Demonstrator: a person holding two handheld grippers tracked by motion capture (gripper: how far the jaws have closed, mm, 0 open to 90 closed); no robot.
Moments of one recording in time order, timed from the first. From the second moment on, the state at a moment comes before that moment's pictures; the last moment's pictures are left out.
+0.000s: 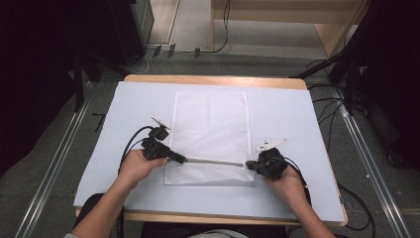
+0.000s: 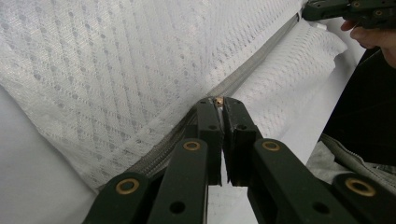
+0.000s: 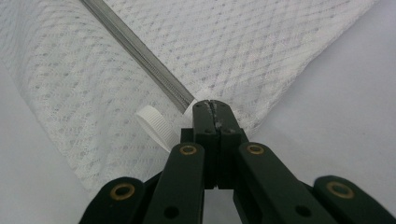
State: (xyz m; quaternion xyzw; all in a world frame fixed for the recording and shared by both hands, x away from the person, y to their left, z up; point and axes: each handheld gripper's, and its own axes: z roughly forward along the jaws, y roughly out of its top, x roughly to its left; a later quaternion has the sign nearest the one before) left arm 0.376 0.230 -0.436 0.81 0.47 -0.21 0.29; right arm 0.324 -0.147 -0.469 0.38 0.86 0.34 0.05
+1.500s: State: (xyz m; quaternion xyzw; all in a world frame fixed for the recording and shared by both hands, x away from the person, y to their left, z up) left arm 0.367 0.297 -0.433 0.77 0.54 -0.16 0.29; right arm 0.329 -0.147 -0.467 0.36 0.87 0.33 0.04
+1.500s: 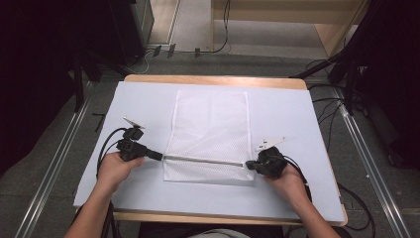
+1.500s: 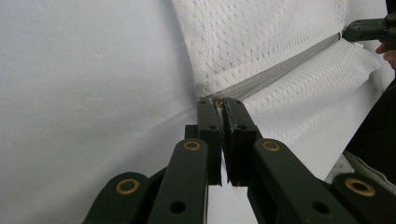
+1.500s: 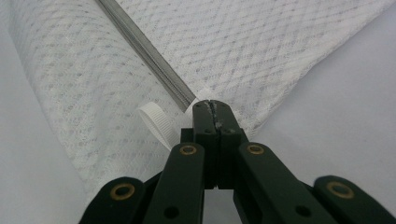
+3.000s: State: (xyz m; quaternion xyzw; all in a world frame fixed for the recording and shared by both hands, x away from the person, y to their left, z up) left arm 0.361 0.289 -0.420 0.81 0.46 -0.08 0.37; right arm 0.342 -0.169 -0.449 0.40 0.82 0.41 0.04
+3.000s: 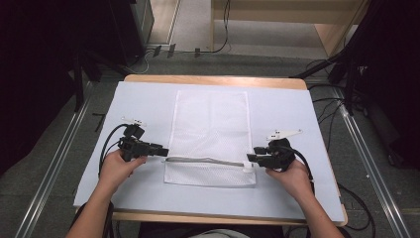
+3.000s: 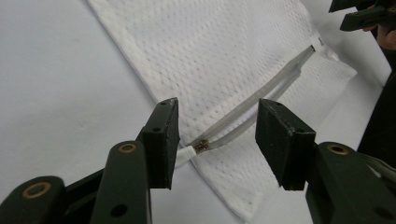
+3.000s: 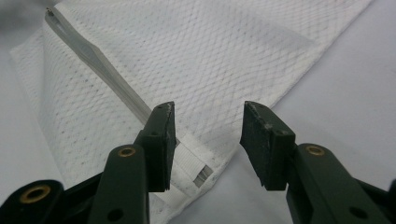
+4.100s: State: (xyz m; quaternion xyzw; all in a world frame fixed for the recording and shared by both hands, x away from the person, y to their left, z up) left arm 0.368 0.329 -0.424 0.78 0.50 0.05 0.37; right arm 0.360 -0.212 -0.456 0.45 0.79 0.41 0.11
